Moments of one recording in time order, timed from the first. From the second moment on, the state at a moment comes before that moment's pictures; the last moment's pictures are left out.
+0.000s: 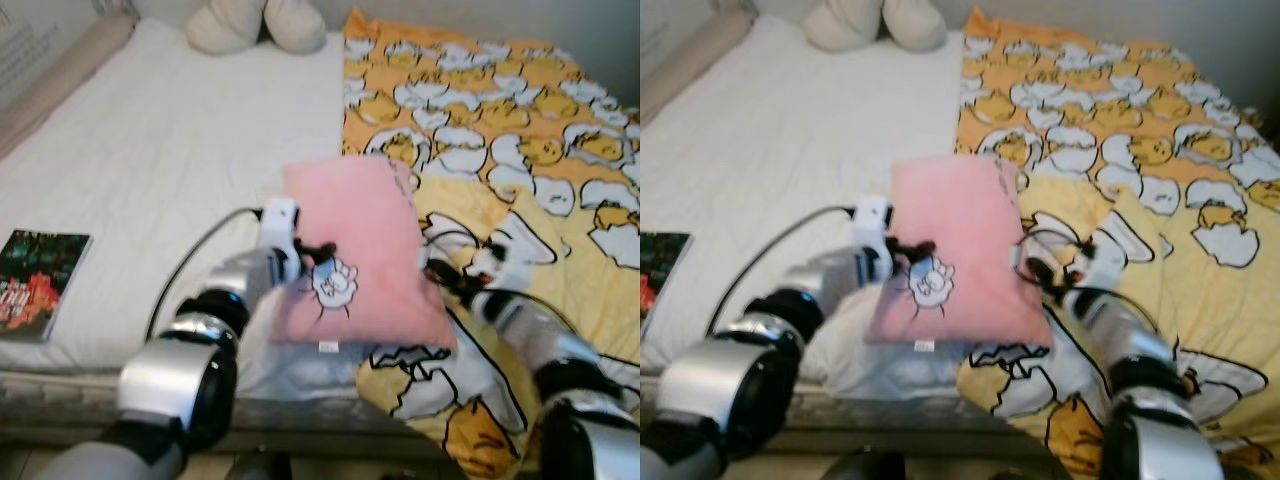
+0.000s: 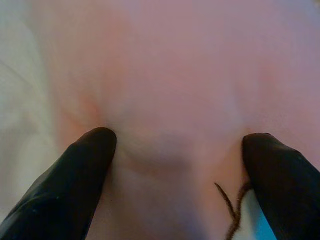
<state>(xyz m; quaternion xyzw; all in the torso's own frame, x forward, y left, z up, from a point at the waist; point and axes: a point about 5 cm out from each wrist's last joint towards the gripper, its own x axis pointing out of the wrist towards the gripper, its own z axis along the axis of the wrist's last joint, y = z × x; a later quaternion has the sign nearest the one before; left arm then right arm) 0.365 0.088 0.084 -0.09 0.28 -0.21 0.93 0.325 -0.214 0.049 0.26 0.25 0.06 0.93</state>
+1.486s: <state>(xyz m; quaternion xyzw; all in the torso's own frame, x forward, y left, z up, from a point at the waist) 0.361 0.085 0.078 -0.13 0.29 -0.21 0.93 0.336 -0.172 0.049 0.28 0.25 0.12 0.92</state>
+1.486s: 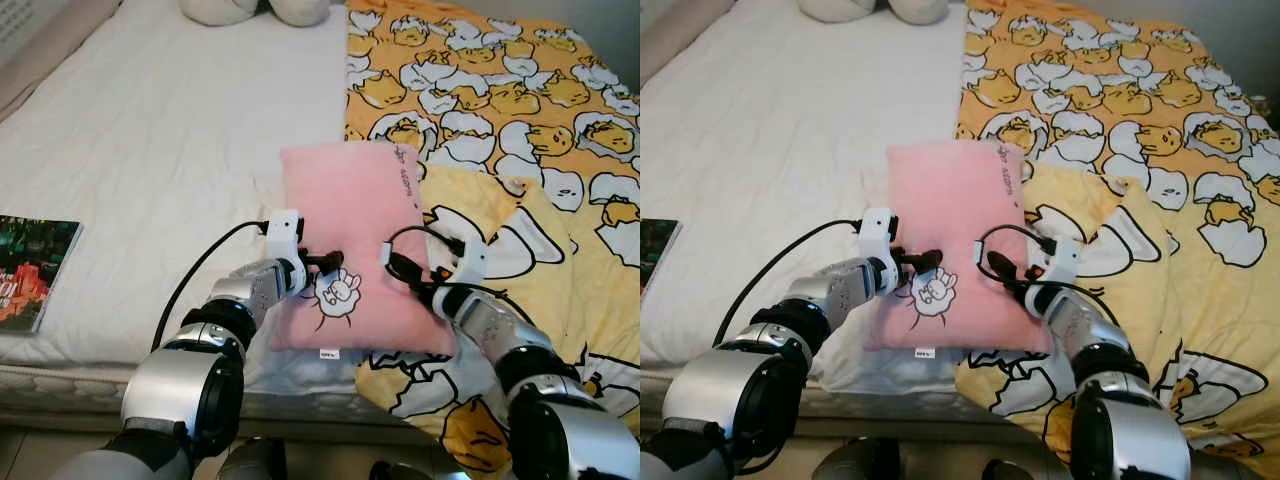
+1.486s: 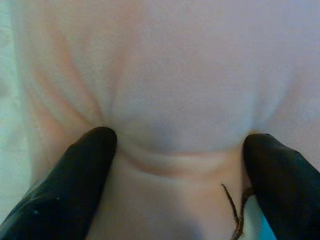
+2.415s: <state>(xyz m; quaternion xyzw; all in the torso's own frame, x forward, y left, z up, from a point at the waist) 0.357 0.069 0.074 -0.12 0.26 -0.20 0.94 0.340 -0.168 0.045 0.27 0.23 0.05 0.93</state>
